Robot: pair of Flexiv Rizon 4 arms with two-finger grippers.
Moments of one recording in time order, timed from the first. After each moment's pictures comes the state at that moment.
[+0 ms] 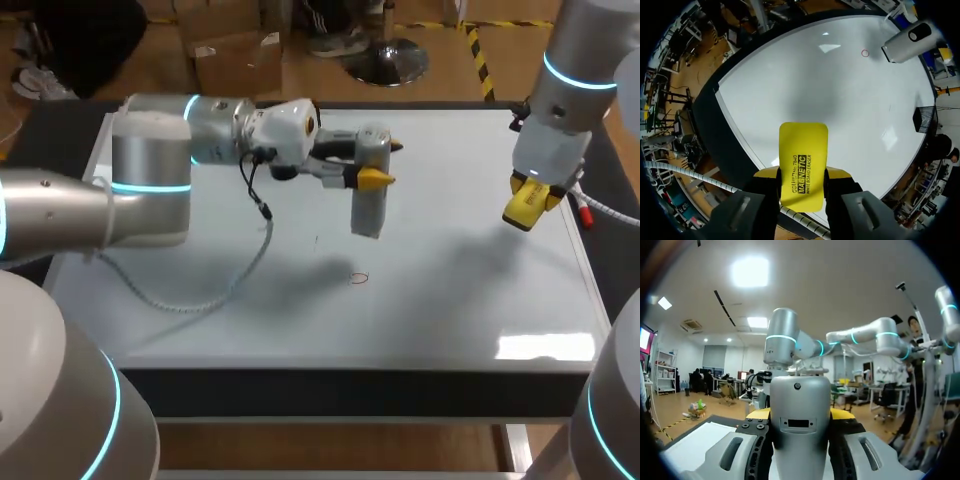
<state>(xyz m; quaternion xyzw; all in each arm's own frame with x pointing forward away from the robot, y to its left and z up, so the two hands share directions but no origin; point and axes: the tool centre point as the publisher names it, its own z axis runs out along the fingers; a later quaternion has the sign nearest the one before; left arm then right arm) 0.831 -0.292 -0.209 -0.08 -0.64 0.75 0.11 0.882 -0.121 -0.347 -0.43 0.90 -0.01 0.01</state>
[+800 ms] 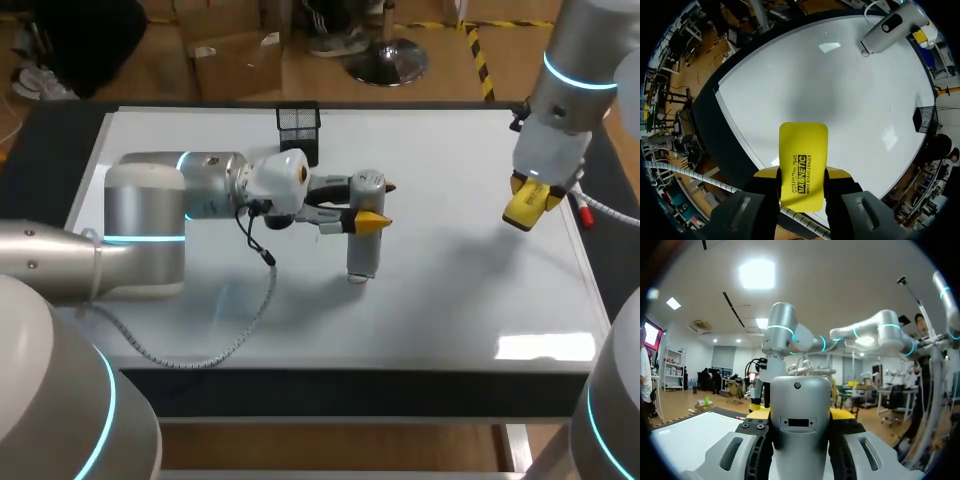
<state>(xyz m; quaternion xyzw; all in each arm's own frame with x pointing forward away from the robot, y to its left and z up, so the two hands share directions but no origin) 0.799 -0.287 -0.247 -0.04 -0.64 0.76 0.09 0.882 -0.121 -0.347 -0.43 0.90 -0.01 0.01</state>
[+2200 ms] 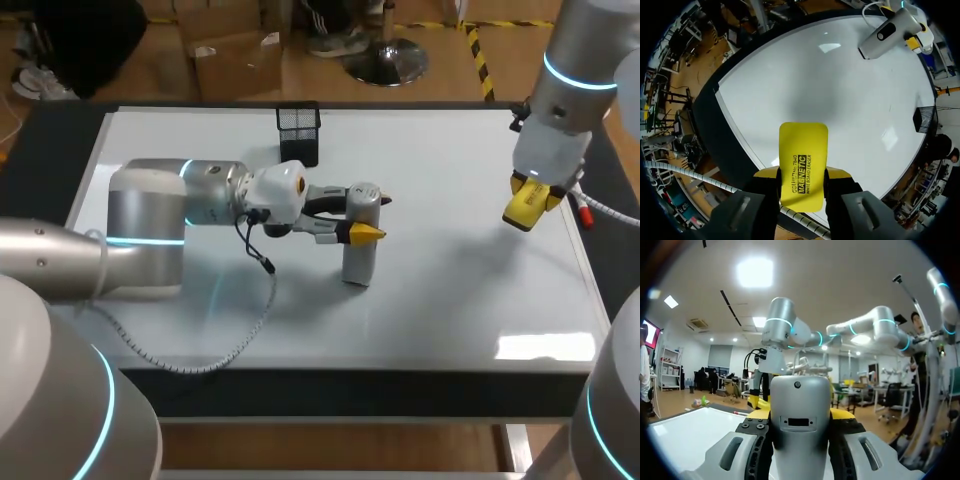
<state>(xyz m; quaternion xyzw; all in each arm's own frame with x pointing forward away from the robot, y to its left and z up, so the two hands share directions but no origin) 0.801 -0.282 -0.275 -0.06 -0.64 0.76 0.10 0.882 -0.121 -0.347 -0.43 0.90 -0.01 0.01</state>
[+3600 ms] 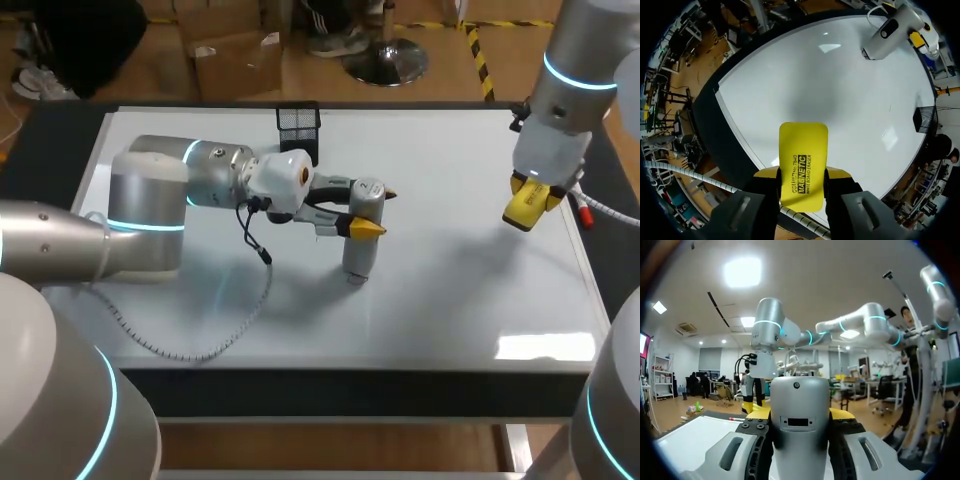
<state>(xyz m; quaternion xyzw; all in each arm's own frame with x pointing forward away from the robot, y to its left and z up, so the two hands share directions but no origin) 0.798 -0.286 -0.259 -0.11 -0.64 0.75 0.11 0.882 -0.121 -0.348 -0.43 0.90 -0.01 0.01</state>
